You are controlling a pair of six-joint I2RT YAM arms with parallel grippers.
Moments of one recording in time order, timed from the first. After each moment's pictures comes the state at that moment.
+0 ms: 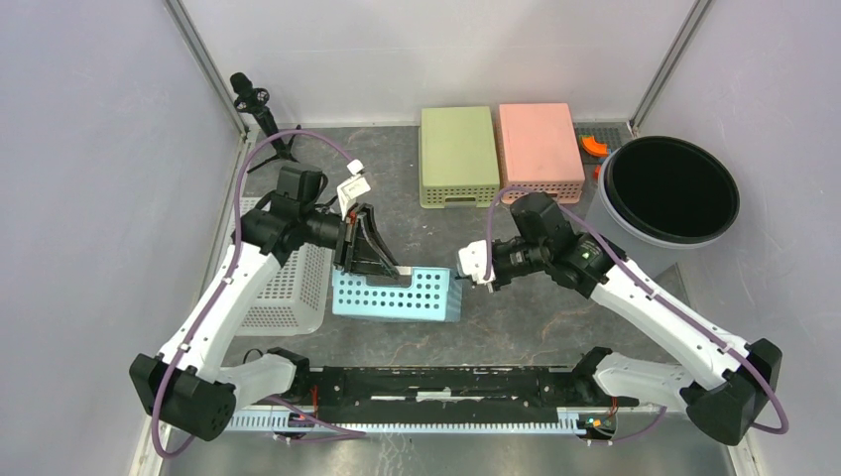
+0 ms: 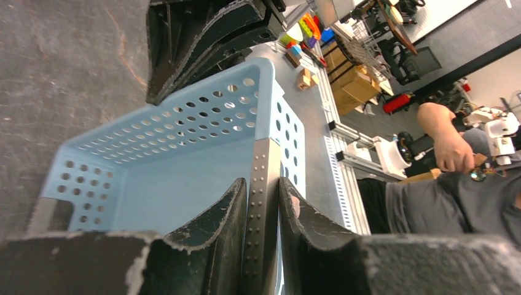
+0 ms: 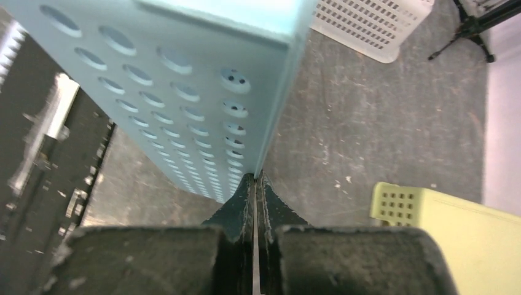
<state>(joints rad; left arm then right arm) -0.34 1.14 1.14 -0.78 1.41 0.09 0.75 1.09 1.04 -0.63 -0.69 -0.98</state>
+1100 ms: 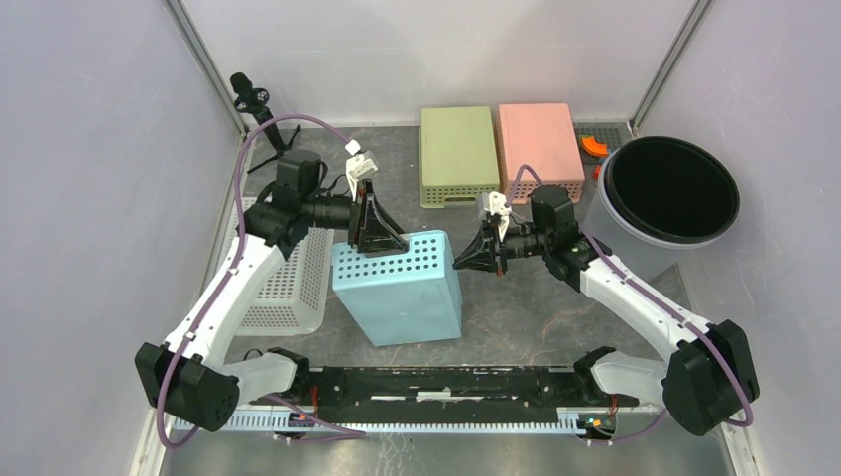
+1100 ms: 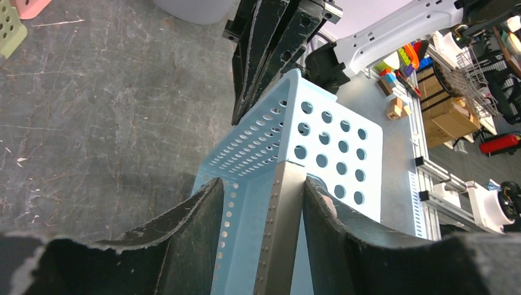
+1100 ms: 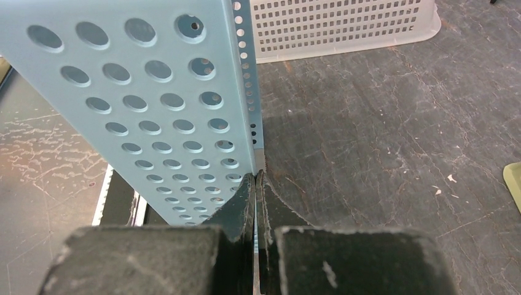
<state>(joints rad) -0.34 1.17 1.15 -0.55 1.13 0.00 0.49 1.18 0.78 -0.02 -1.06 -0.22</state>
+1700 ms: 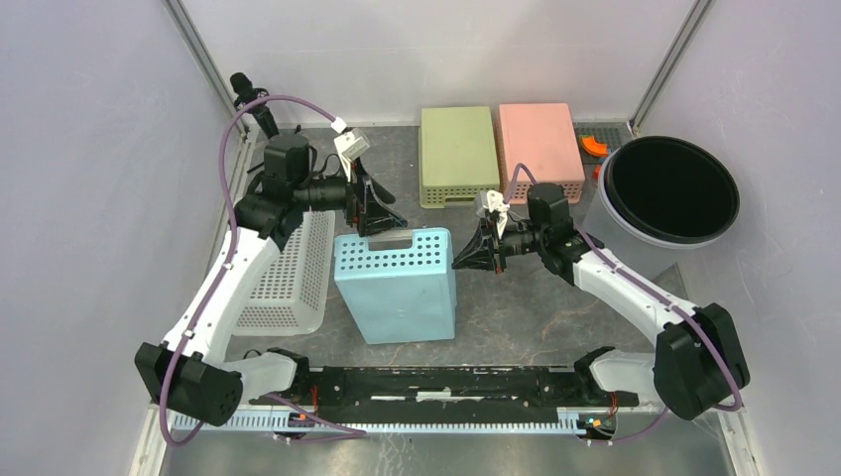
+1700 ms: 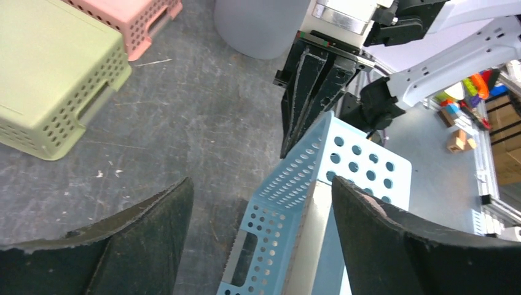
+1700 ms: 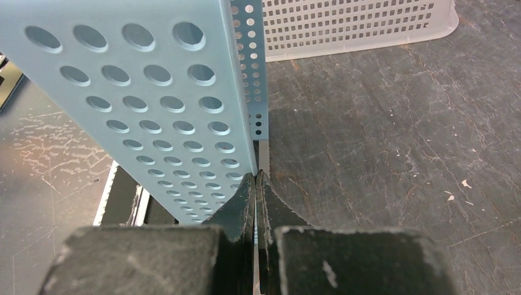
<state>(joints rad) -0.30 1.20 1.24 -0.48 0.99 0.00 0.47 1.25 0.77 0.04 -1.13 -0.22</state>
